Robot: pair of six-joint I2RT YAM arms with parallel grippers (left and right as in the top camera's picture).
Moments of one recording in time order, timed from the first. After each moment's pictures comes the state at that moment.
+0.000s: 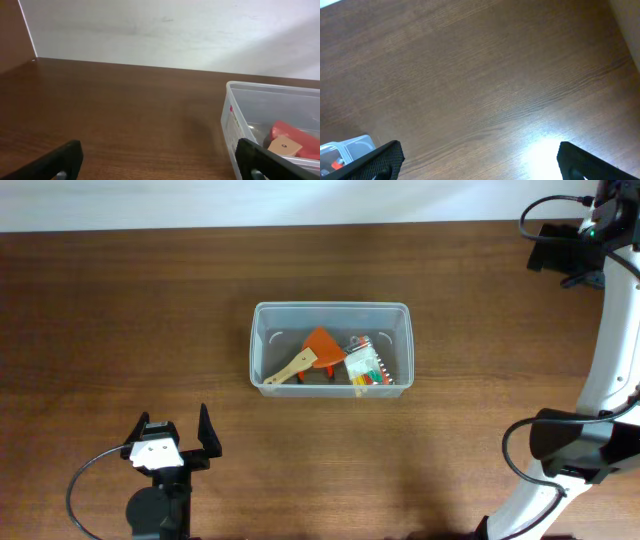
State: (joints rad) left arm 0.04 0.02 0.04 -0.12 -0.06 -0.07; right arm -0.23 2.03 2.44 -1.53 0.16 0.16
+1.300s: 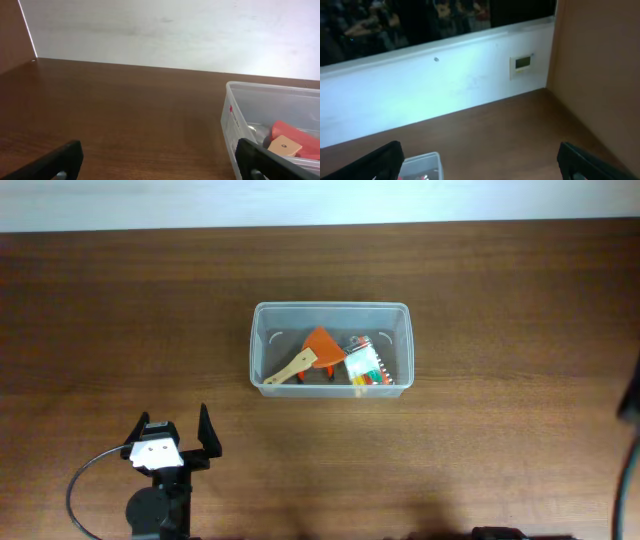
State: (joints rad) left arm 0.04 0.02 0.04 -0.12 -0.06 -0.07; right arm -0.06 1.14 2.42 -1.53 0.17 0.16
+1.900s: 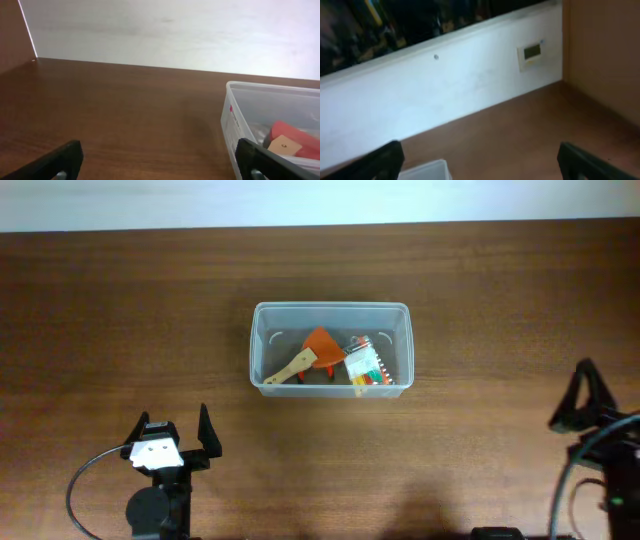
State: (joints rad) left arm 0.04 0.02 0.04 -0.12 -0.06 -0.07; right arm -0.04 0.58 1.30 -0.85 0.19 0.28
